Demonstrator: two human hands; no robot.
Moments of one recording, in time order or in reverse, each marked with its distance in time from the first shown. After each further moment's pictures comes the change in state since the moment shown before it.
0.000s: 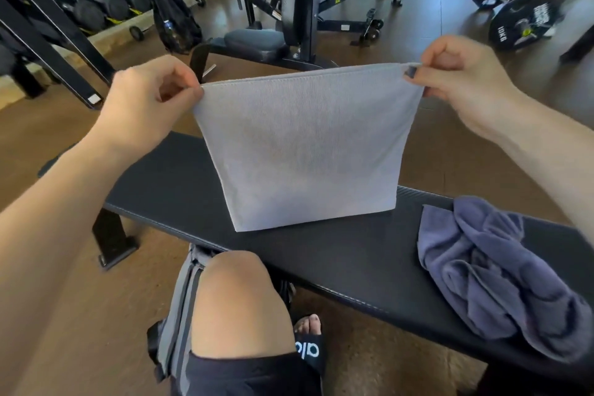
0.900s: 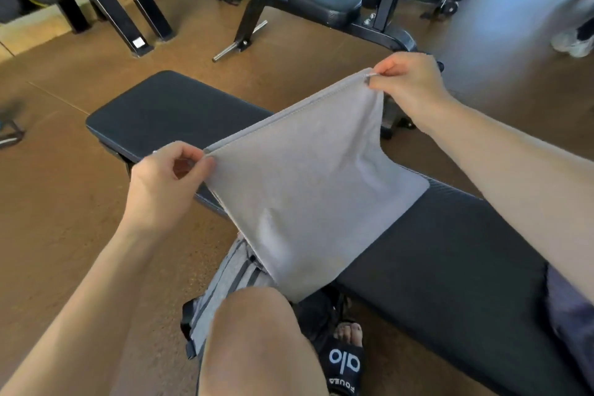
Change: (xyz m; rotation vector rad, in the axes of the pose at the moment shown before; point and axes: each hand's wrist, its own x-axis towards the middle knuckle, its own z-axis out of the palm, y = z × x) left_hand -0.109 -0.137 0.027 -0.060 0.079 -0.566; right_hand 0.111 0.076 0.230 -0.341 -0.069 0.104
